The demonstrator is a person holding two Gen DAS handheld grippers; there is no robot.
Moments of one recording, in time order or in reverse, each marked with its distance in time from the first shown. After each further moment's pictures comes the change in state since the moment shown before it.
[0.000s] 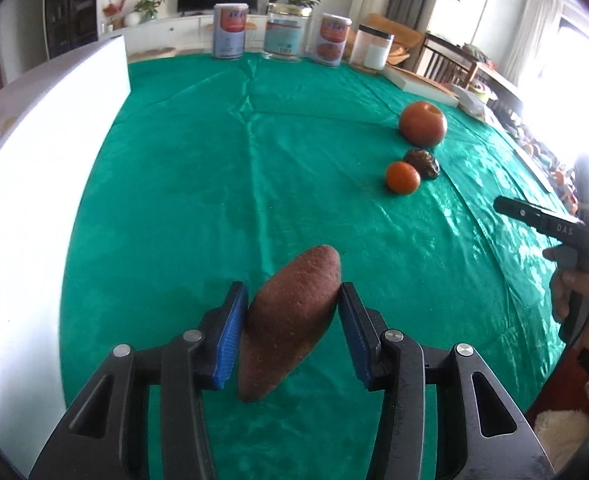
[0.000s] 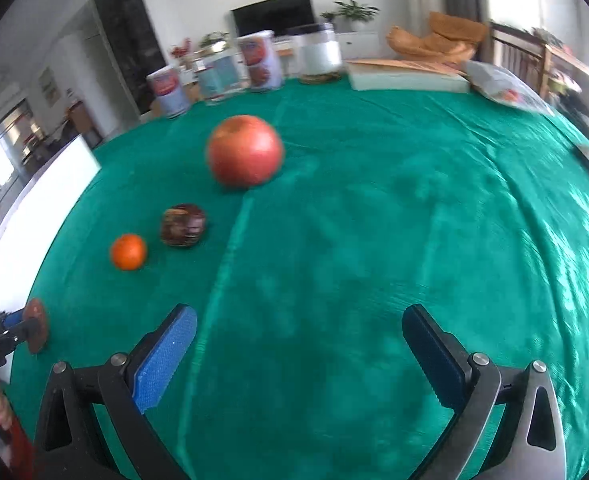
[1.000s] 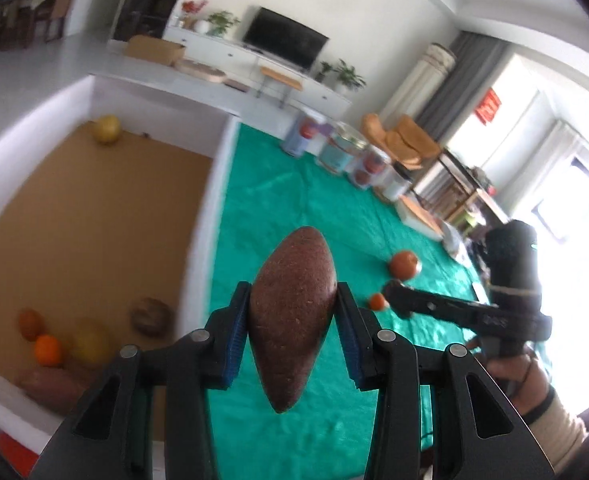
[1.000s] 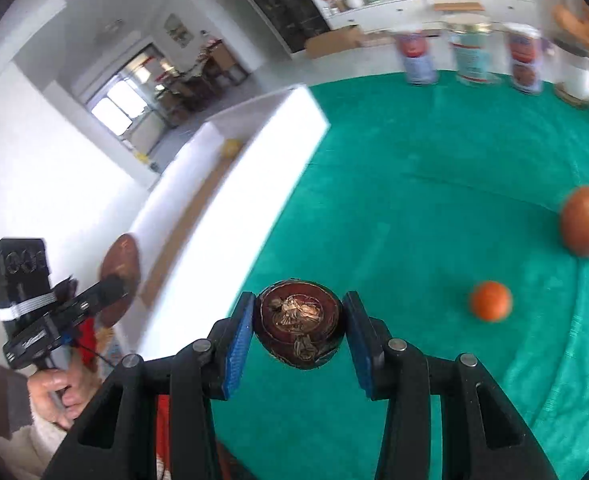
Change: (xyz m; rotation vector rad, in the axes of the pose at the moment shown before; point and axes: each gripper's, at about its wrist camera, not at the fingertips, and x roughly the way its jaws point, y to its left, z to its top) left arm -0.168 0.126 0.026 -0.386 -0.221 -0.070; right arm -0.022 0.235 0.079 -0.126 0.231 0.621
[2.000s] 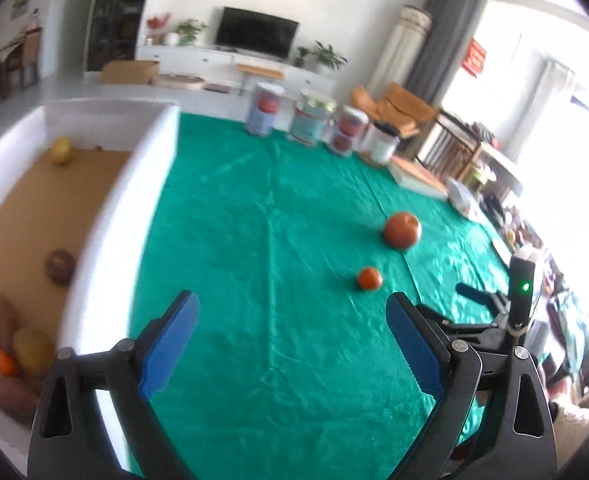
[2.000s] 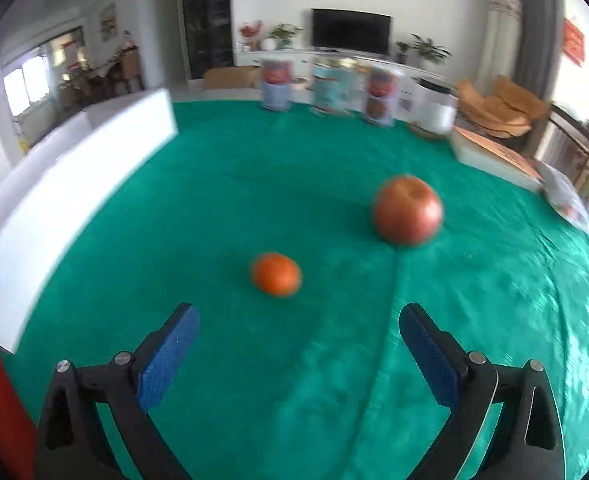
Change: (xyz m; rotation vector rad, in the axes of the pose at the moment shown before) left arm 0.086 -0.101 -0.055 0.228 0.065 0.015; right arm -0.074 -0.138 -0.122 0.006 -0.161 -0.798
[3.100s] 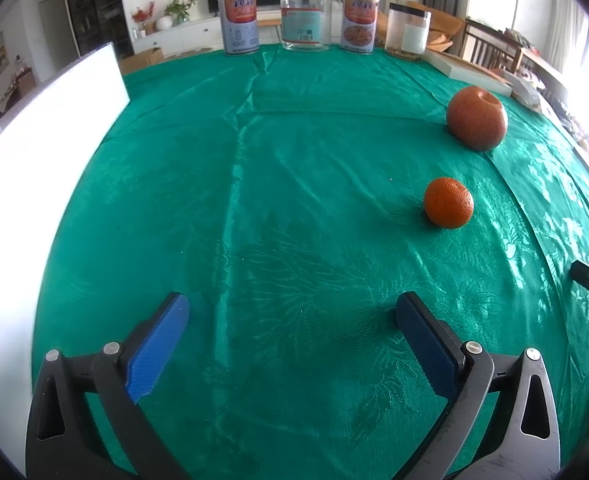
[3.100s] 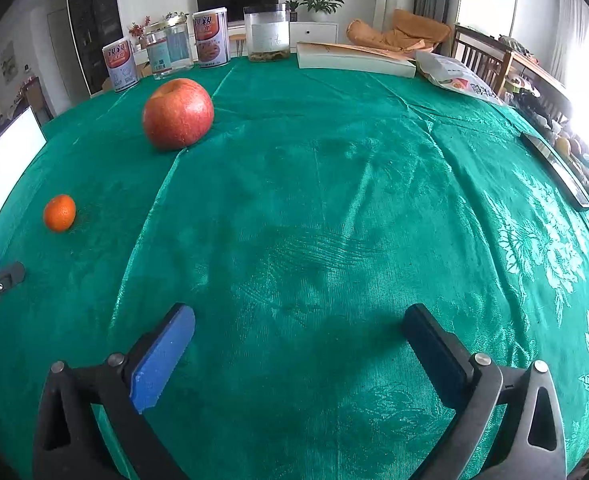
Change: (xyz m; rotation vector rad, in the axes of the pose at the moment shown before) left arm 0.152 -0.039 -0.031 0.165 0.154 0.260; right arm 0.025 -0.097 -0.041 0.234 0.084 -0.105
